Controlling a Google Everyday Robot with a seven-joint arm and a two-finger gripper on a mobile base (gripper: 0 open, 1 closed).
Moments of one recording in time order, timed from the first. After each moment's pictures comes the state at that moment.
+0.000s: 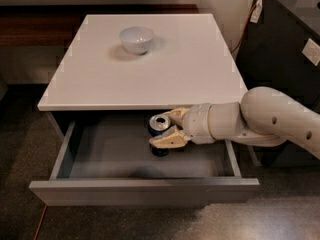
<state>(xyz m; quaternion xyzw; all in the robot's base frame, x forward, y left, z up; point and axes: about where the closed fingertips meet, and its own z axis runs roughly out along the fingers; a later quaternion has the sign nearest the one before) 0.517 -0.022 0.782 -0.52 0.69 0.25 0.44</state>
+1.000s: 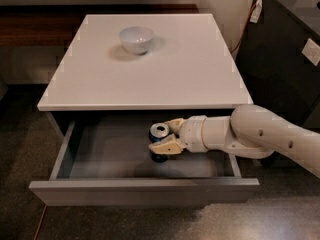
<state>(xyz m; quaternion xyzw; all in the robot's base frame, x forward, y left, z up) 0.536 -0.025 0.725 -0.47 0.72 0.26 0.44</state>
